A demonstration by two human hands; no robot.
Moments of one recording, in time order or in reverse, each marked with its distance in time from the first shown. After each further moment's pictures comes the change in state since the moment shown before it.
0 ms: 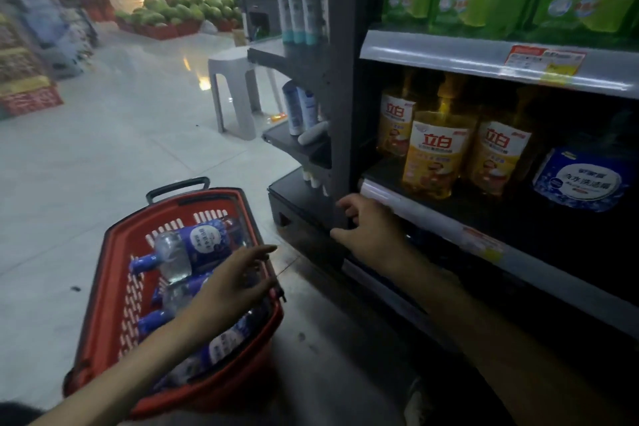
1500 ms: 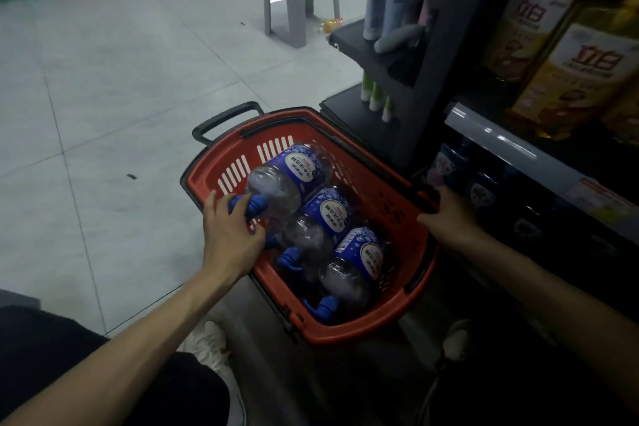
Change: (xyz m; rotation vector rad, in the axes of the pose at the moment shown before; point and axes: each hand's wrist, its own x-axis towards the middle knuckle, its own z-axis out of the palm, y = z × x) left_hand -0.051 -0.122 0.017 0.310 0.344 -0.478; right_hand 0.001 0.095 0.079 -0.130 -0.107 0.342
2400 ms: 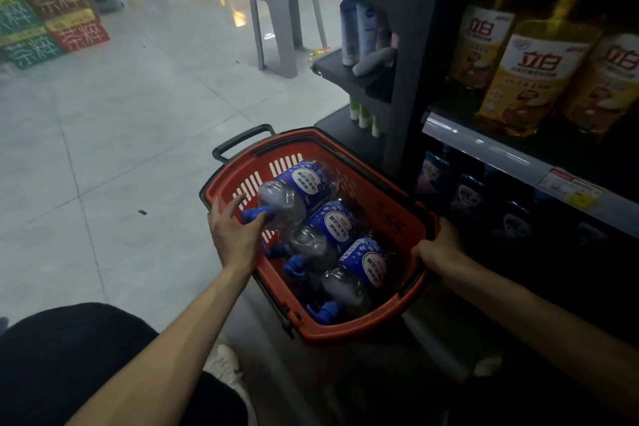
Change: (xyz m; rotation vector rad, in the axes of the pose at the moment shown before) left_hand 0.024 0.027 0.008 -0.441 0.267 -0.131; right_hand -0.034 0.027 0.026 0.466 0.040 0.235
